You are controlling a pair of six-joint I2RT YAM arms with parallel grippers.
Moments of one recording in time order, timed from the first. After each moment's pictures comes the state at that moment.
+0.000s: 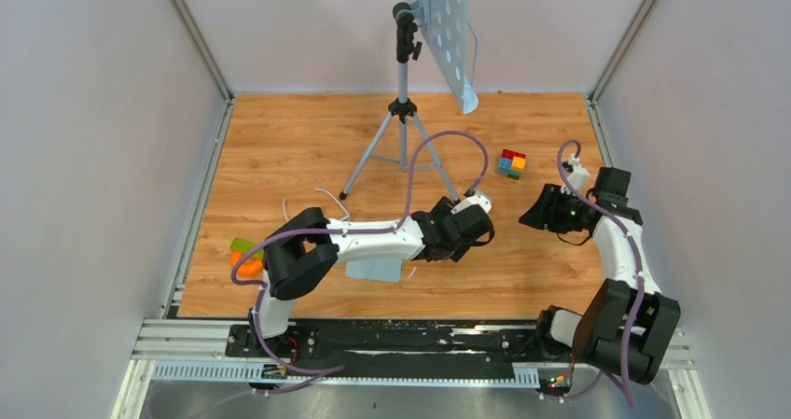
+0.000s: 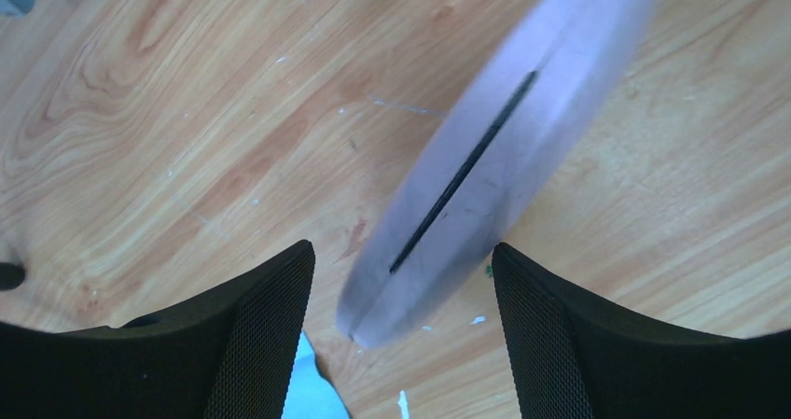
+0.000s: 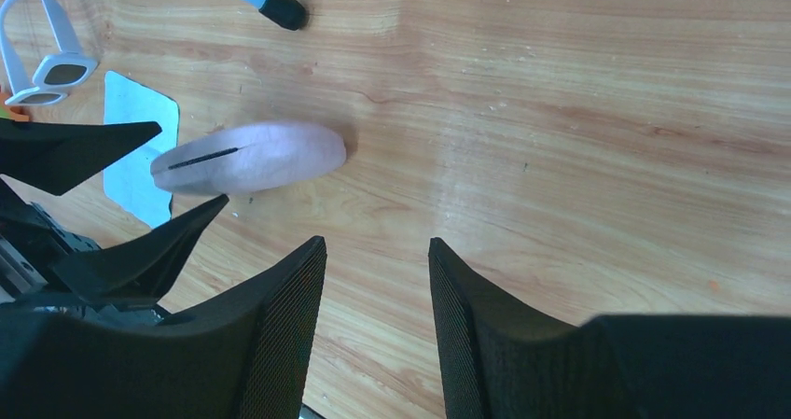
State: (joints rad) left arm -1.17 1.99 1.43 -0.41 -0.53 -0.28; right arm -0.34 1.17 0.74 -0.59 -0.73 -0.12
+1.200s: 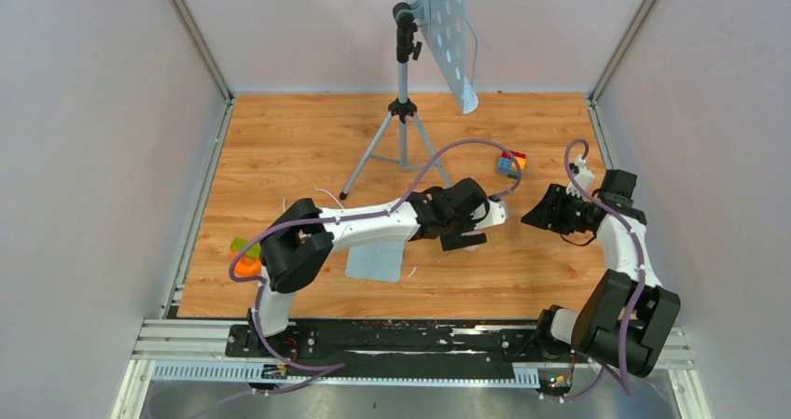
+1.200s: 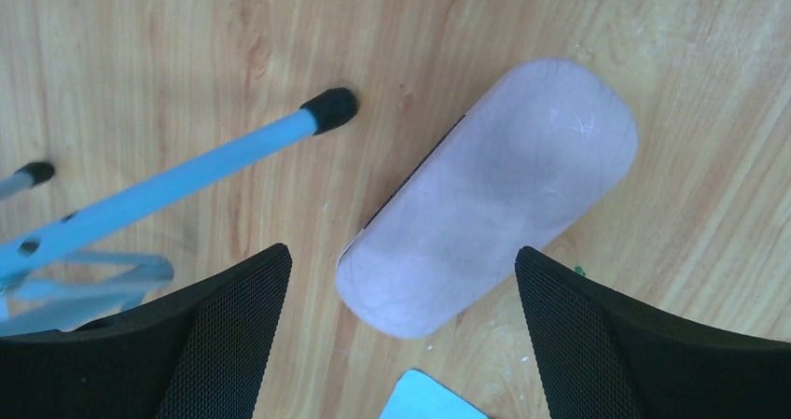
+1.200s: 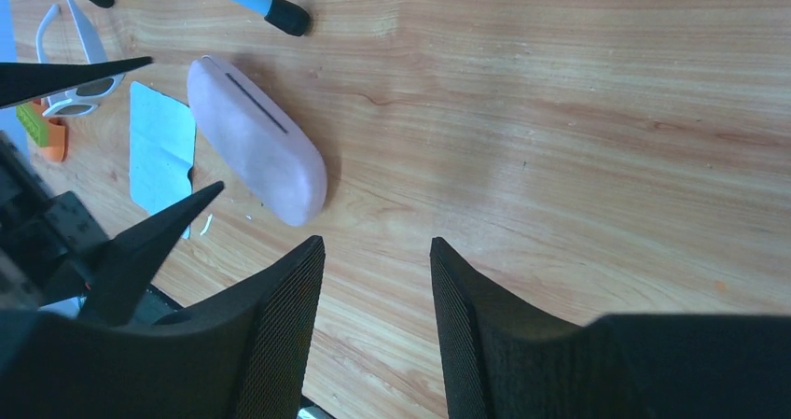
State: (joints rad) left arm -1.08 1.95 1.46 -0.35 -0.25 0.39; right arm -0.40 1.21 0.74 -0.59 -0.79 -0.12
